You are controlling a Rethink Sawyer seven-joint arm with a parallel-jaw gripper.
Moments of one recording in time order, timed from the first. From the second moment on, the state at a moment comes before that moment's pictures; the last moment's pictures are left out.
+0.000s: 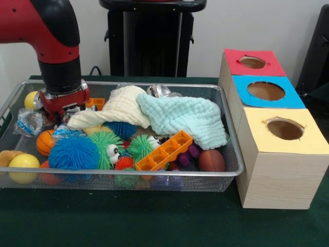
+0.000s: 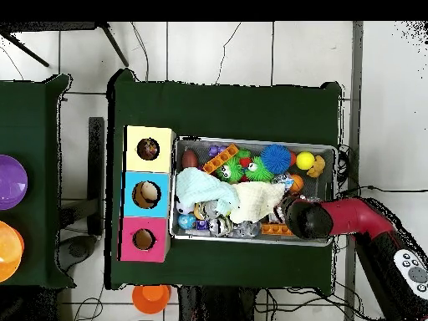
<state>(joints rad) -1.05 -0.42 0.64 1.67 -1.01 0.67 1.30</state>
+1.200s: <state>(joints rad) -0.81 -0.46 0.45 1.59 -1.01 0.75 1.30</state>
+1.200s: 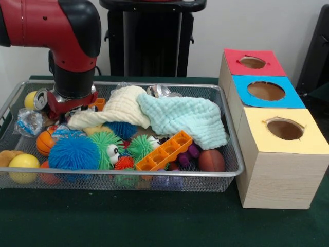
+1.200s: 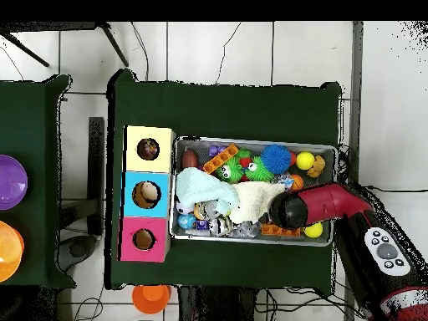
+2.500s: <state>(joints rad) -0.85 -0.56 0.44 1.65 -0.94 0.76 1.30</state>
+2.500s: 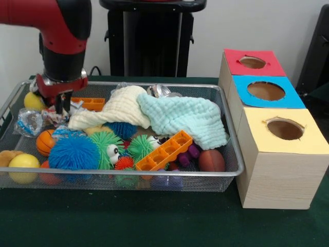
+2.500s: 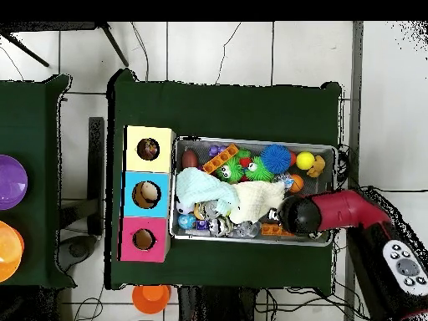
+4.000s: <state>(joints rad) -0.97 -1.01 0.64 2.07 -0.47 0.52 1.30</state>
